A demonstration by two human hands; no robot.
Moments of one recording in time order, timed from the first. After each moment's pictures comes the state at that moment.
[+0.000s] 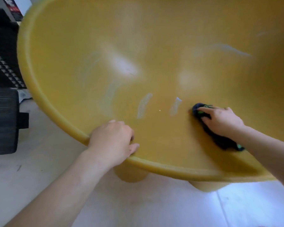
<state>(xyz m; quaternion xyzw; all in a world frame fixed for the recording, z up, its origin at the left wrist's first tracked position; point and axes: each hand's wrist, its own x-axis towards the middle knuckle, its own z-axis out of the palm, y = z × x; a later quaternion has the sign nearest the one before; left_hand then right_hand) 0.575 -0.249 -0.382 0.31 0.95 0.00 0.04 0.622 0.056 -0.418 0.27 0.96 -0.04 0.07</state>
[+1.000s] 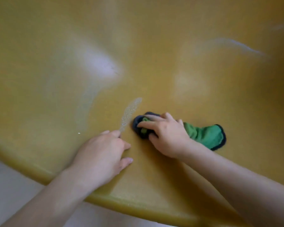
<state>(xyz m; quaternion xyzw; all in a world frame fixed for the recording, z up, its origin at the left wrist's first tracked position) 0.546 -0.202 -0.397 0.33 0.94 0.00 0.10 0.560 -0.008 -0.441 -0.01 1.00 -0.09 0.02</state>
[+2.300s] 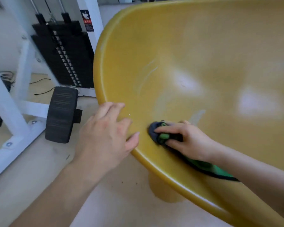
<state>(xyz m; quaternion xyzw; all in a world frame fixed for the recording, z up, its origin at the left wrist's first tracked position) 0.546 -0.356 -0.353 0.21 0.96 0.00 -0.19 0.528 -0.120 -0.411 -0.25 0.92 -0.31 -0.06</state>
